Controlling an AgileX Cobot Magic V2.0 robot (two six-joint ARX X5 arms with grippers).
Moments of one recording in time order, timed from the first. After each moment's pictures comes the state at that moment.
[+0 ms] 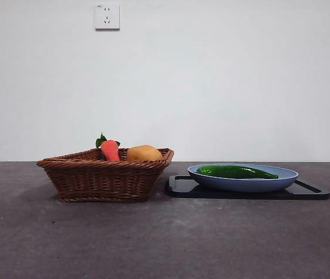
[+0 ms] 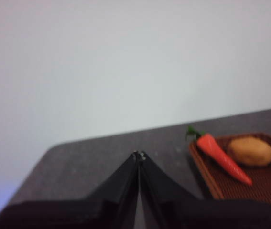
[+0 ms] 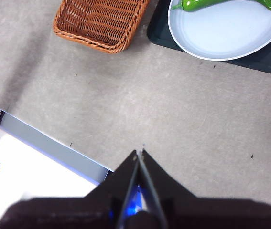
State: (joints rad) left arm 0.05 0.25 0.26 0.07 0.08 0.11; right arm 0.22 1.02 1.36 -1.31 -0.42 -0.02
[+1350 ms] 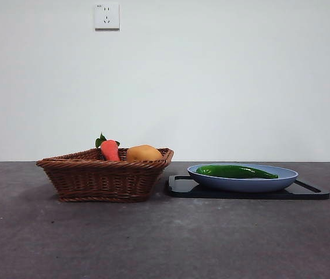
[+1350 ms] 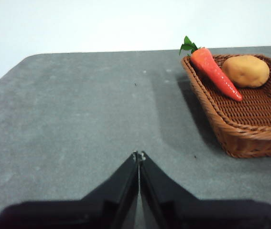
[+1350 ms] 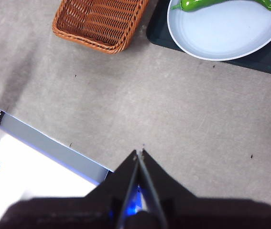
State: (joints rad) left arm 0.06 0.01 0.02 -0.16 0.08 0.01; right arm 0.22 1.02 1.36 -1.31 -0.42 -0.02
